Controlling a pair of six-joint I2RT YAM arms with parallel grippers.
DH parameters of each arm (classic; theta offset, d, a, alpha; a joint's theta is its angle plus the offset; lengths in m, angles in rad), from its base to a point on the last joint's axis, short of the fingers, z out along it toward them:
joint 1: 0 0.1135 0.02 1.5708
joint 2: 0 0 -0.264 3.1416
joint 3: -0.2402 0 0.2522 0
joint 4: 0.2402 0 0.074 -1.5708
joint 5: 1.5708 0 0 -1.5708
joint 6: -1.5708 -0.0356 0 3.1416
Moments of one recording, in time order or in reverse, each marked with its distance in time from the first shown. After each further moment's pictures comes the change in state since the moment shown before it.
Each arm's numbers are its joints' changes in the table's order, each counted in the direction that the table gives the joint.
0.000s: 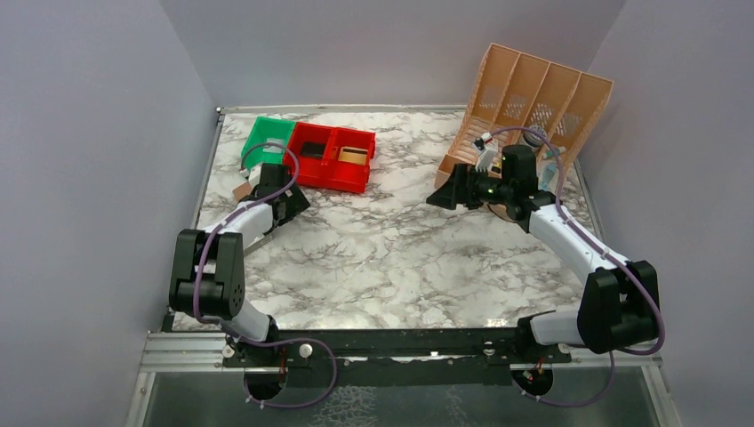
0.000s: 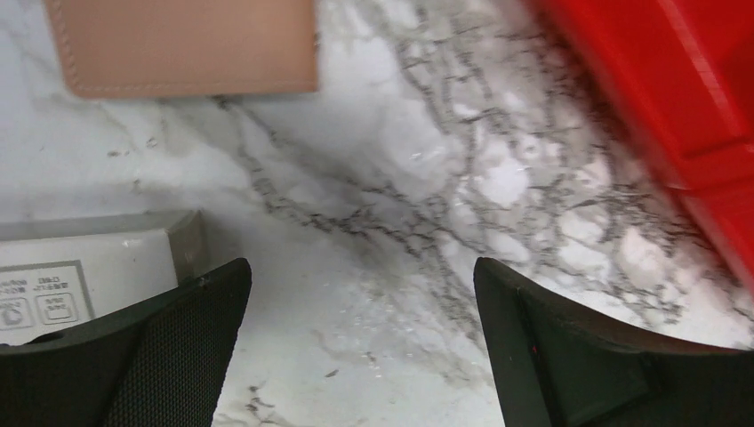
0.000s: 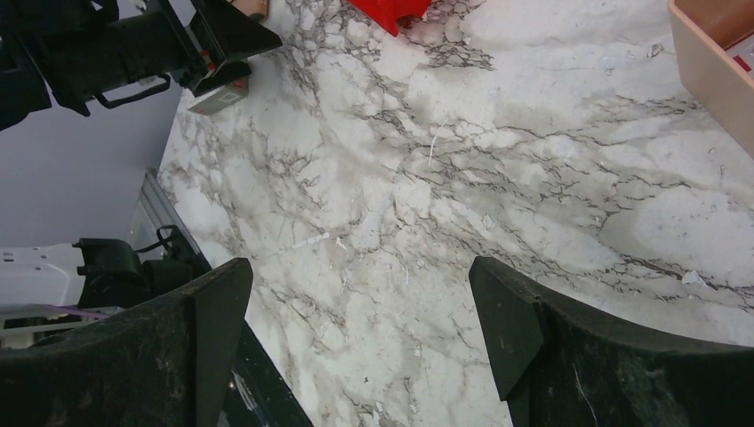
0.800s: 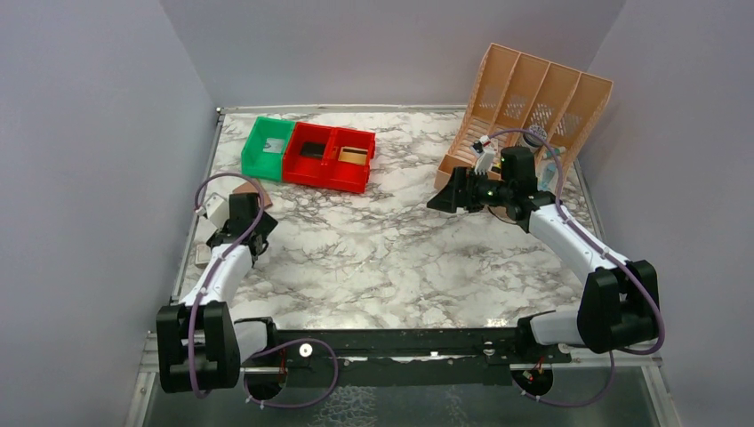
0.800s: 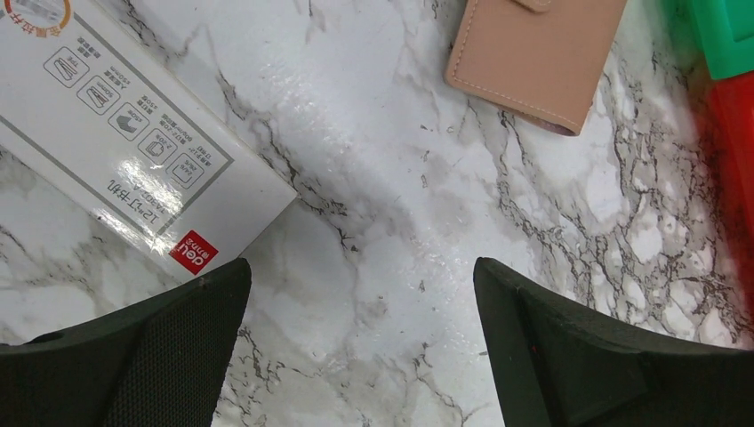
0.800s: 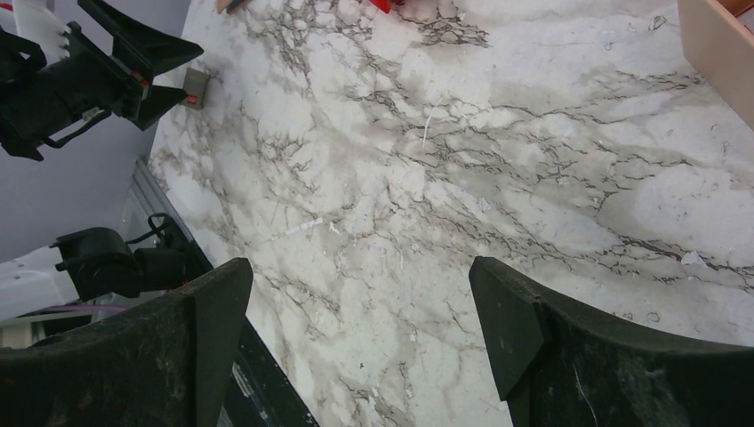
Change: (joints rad) left arm 0.165 0.395 0.294 0.064 -0.166 0.138; right arm 0.000 -0.001 0.000 0.056 0.001 0.033
